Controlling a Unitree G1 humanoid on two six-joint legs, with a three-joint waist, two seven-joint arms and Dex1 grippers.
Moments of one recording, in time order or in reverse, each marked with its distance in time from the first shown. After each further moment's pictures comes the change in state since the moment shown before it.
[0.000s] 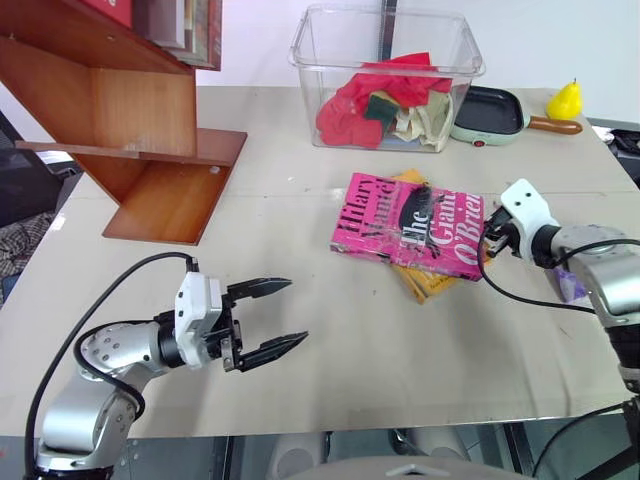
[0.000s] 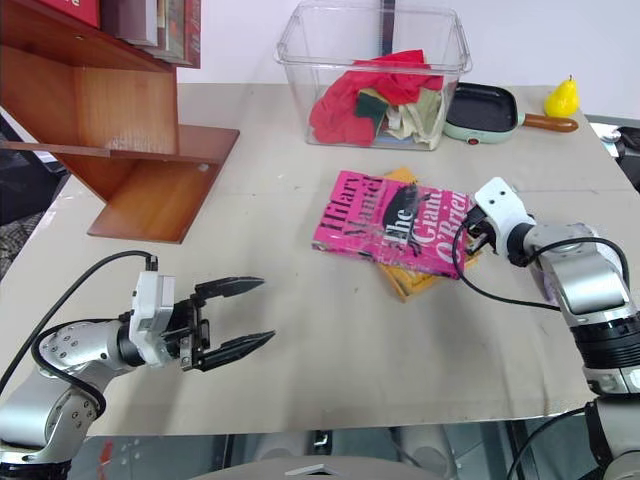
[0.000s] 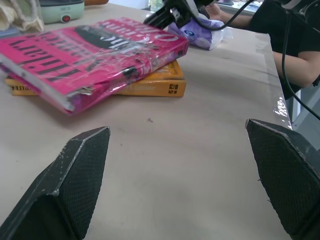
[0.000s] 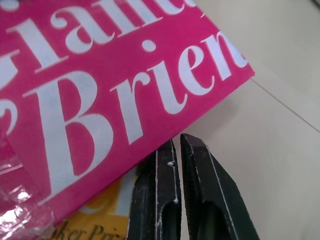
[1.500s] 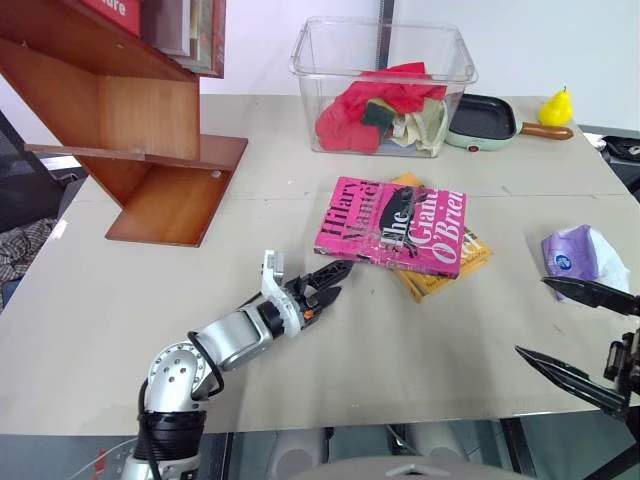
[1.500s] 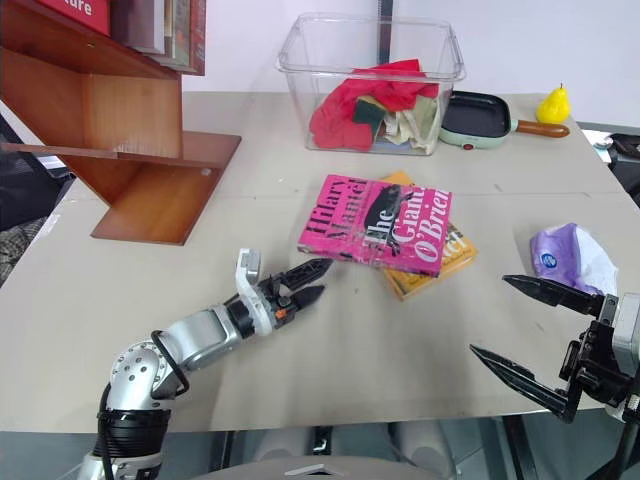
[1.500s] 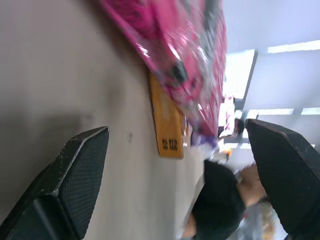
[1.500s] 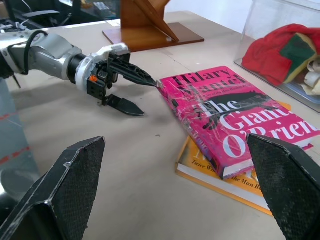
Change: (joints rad) left arm -0.300 -0.359 -0.179 0.257 -1.279 0.644 1.514; right arm 1.090 0.029 -0.906 -0.803 0.727 -0.316 0.366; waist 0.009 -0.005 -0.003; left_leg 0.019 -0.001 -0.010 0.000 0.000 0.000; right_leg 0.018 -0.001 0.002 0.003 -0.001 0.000
